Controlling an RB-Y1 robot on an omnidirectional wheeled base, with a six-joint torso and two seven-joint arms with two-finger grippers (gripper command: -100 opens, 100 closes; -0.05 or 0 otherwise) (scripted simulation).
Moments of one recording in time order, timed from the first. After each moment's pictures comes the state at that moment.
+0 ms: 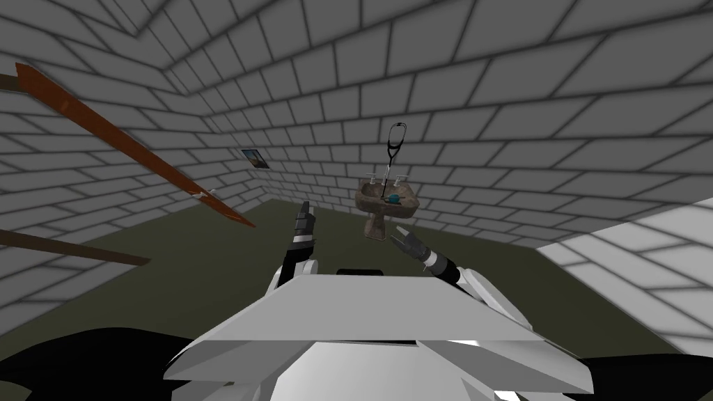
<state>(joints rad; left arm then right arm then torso) 0.54 -0.02 -0.07 -2.23 -0.05 -0.35 -0.15 0.54 -0.46 -0.07 -1.95 0.81 -0.90 0.03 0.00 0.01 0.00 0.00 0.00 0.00</state>
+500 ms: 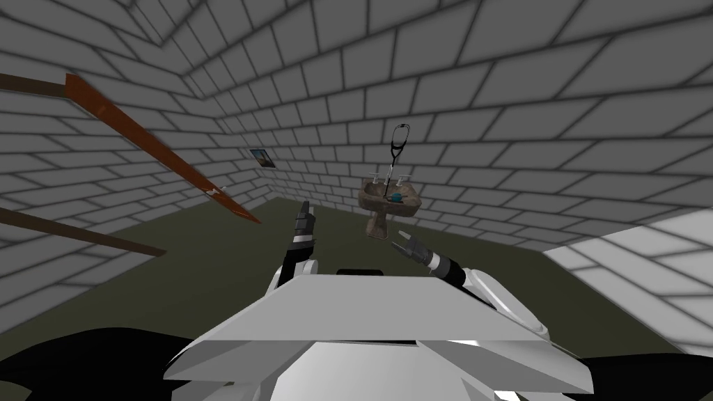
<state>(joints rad) 0.54 -0.02 -0.07 -2.23 -0.05 -0.35 -0.15 0.56 -0.52 -0.11 -1.92 0.94 -0.93 0.05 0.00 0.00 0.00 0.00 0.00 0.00</state>
